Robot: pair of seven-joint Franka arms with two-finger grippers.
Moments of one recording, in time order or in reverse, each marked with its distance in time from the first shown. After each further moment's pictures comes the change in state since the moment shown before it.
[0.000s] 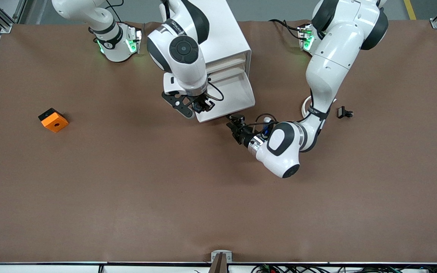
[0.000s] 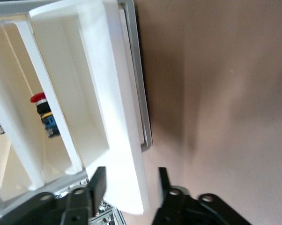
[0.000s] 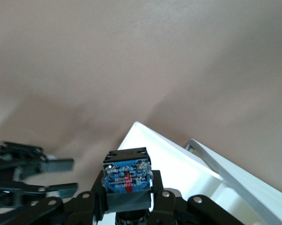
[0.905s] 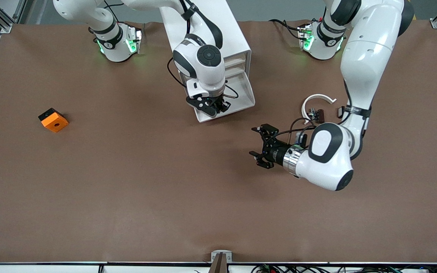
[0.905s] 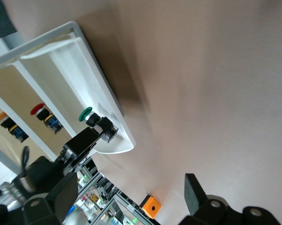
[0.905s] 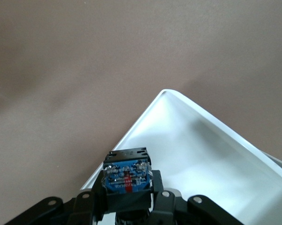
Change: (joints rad) left arm 0.153 -0.137 0.007 0.083 0.120 -0.003 0.270; right arm 0.106 0.133 -0.001 -0.088 -0.039 0.264 -0.002
